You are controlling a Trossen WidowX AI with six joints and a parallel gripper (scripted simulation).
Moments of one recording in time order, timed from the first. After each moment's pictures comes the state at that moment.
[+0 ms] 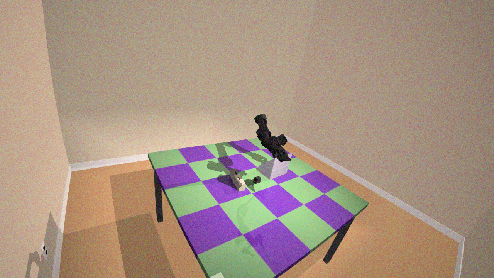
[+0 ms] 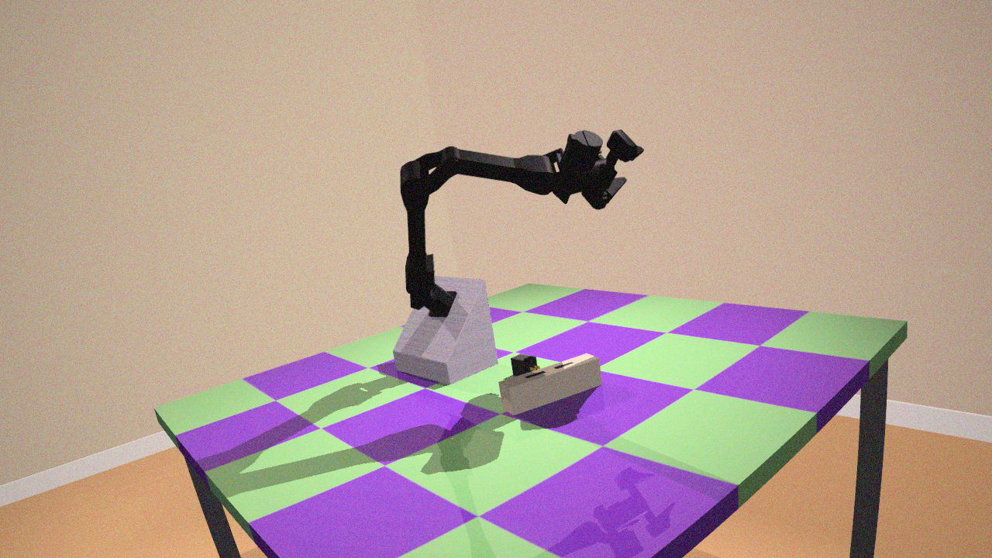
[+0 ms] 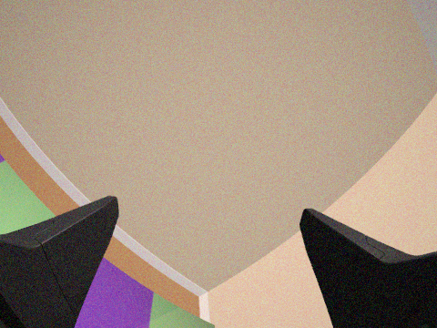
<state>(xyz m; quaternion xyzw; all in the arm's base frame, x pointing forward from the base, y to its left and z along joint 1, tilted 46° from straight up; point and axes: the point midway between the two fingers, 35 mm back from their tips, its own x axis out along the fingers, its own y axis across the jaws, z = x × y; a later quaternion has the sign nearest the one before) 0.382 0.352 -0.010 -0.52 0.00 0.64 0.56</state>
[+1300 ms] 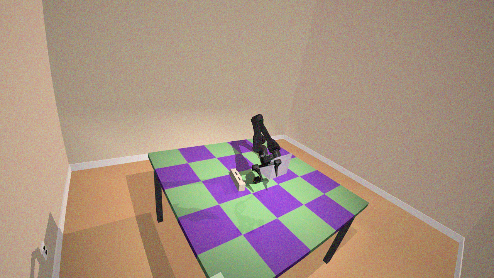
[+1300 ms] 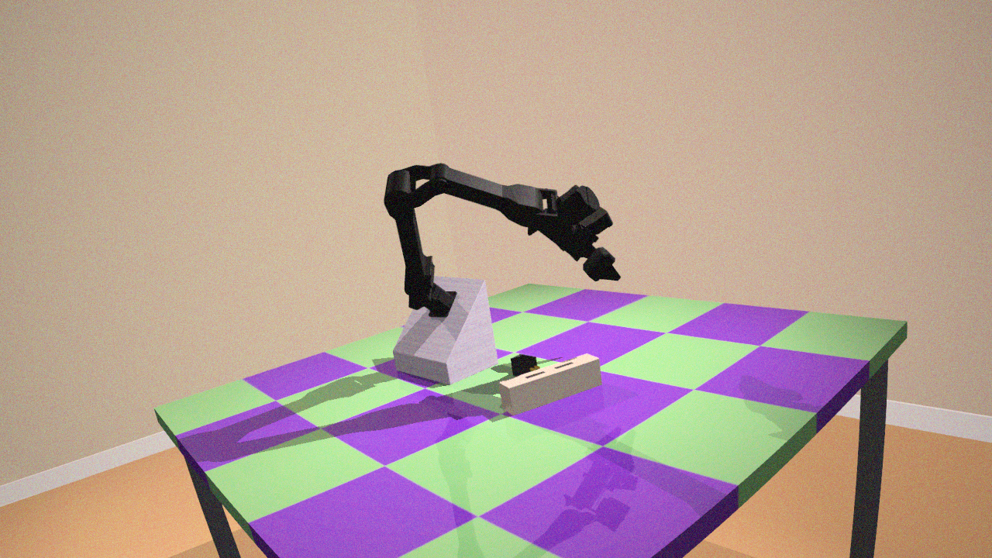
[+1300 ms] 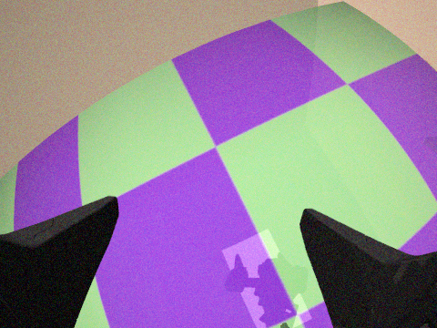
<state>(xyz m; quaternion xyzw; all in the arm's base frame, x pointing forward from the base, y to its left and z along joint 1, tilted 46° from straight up) 0.340 0.156 -0.082 -0.34 0.58 0.29 0.69</state>
